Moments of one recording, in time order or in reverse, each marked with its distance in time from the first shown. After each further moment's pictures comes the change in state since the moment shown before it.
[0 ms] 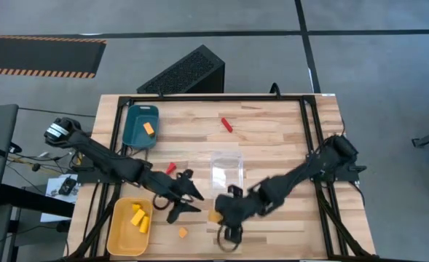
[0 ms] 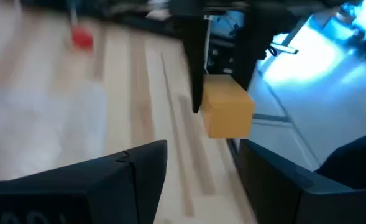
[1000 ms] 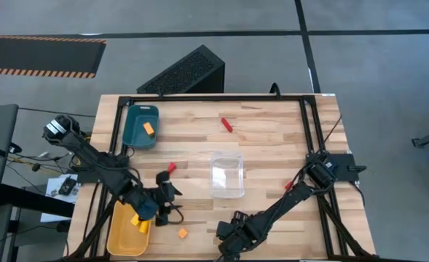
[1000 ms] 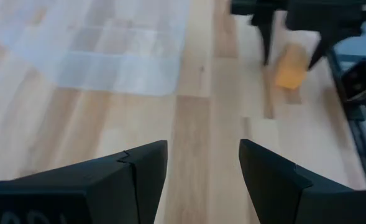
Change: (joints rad) left arm -0.243 -0.051 -0.022 -0.480 -0.446 -0.174; right arm 0.137 0.370 0.041 -0.005 -0.018 0.267
